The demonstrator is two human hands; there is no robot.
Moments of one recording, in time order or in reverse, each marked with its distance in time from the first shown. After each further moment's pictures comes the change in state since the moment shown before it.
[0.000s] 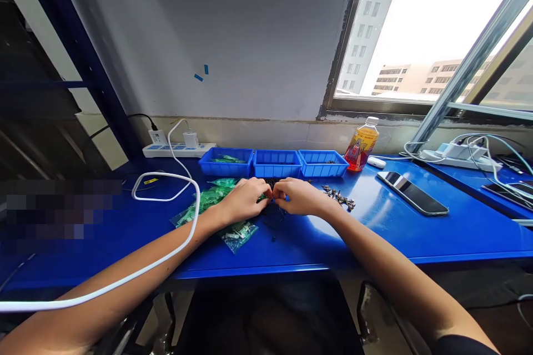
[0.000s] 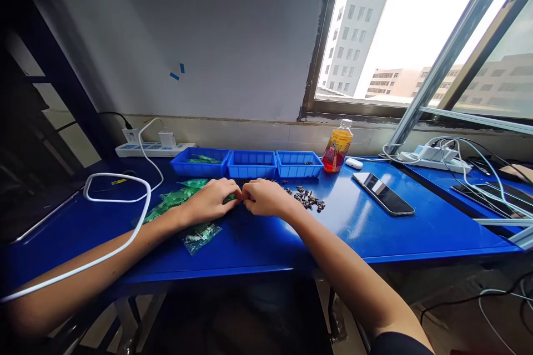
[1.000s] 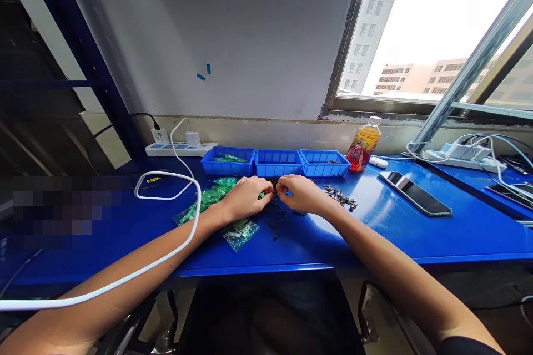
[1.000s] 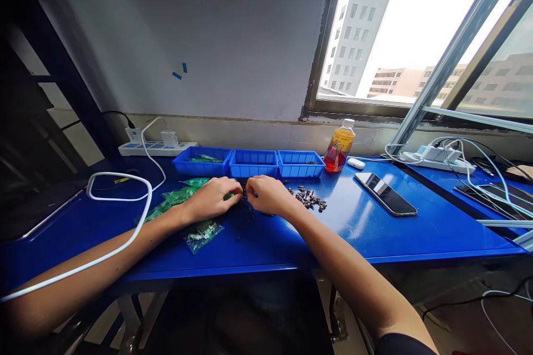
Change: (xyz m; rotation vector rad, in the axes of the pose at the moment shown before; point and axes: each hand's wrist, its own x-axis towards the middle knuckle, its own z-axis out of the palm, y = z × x) left_hand 0.001 0.000 -0.002 0.006 0.053 -0.019; right_hand 0.002 -0.001 -0.001 -0.009 0.054 0.120
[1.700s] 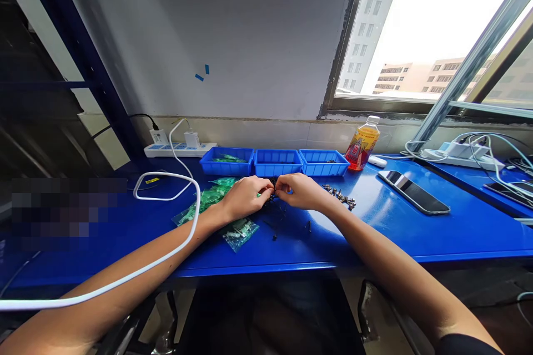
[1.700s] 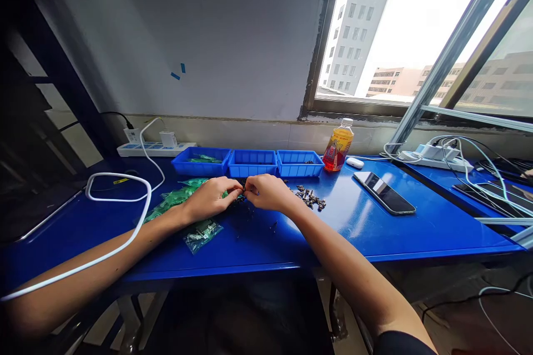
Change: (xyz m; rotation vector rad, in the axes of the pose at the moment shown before) left_hand -0.001 0.000 0.001 -0.112 0.076 -0.011; right_hand 0.001 0.005 -0.002 0.086 0.008 -0.015
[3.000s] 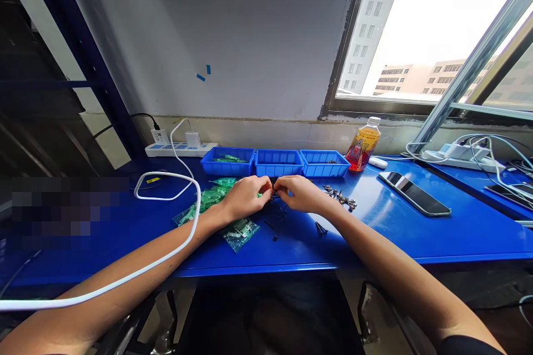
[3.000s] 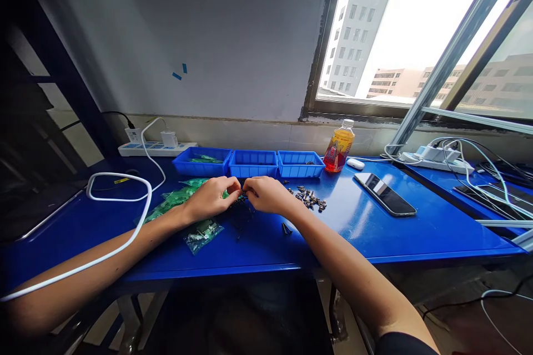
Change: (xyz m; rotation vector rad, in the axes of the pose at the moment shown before) left_hand -0.001 0.000 0.001 -0.003 0.059 -0.066; right_hand 0.000 -0.002 0.002 -0.009 -0.004 -0.078
